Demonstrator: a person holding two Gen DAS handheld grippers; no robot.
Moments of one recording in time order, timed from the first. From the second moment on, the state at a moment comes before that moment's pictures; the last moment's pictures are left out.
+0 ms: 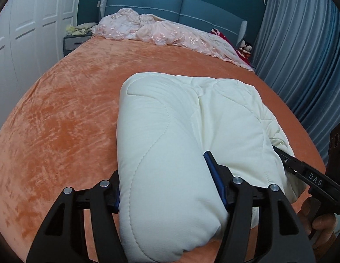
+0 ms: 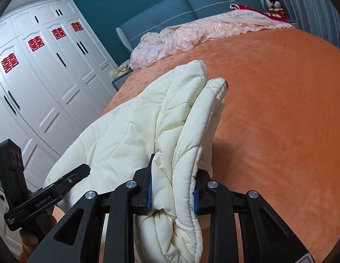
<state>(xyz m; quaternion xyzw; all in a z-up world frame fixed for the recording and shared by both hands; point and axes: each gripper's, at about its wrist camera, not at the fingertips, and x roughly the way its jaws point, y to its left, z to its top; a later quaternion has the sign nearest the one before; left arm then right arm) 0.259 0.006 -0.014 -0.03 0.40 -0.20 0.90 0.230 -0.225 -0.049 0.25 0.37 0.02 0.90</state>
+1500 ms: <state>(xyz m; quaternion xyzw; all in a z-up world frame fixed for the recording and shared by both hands) 0.276 -0.019 -0.083 0.10 0.51 0.02 0.85 0.237 -0.164 -0.108 0.09 0.55 -0.02 0.83</state>
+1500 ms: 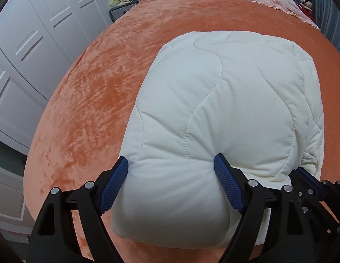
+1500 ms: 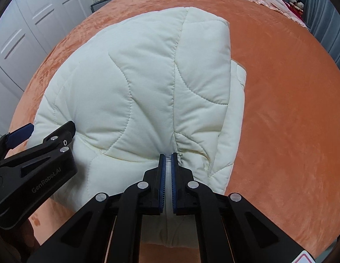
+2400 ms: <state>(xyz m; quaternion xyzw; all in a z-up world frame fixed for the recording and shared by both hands) 0.213 -0.003 -0.049 0.07 0.46 0.01 0.89 0.141 -0.171 -0.037 0.10 0.46 -0.05 0.88</state>
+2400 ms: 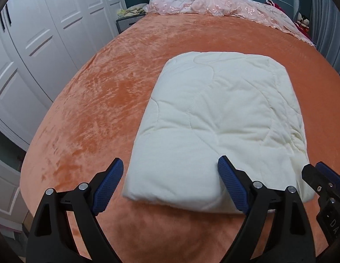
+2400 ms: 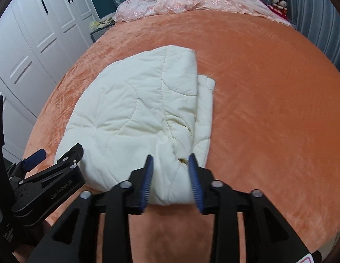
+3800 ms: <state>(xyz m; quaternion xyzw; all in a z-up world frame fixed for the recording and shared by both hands) 0.043 0.008 -0.052 0.08 0.41 0.01 0.91 -0.017 -0.134 -0.048 0.06 0.42 -0.09 0.90</state>
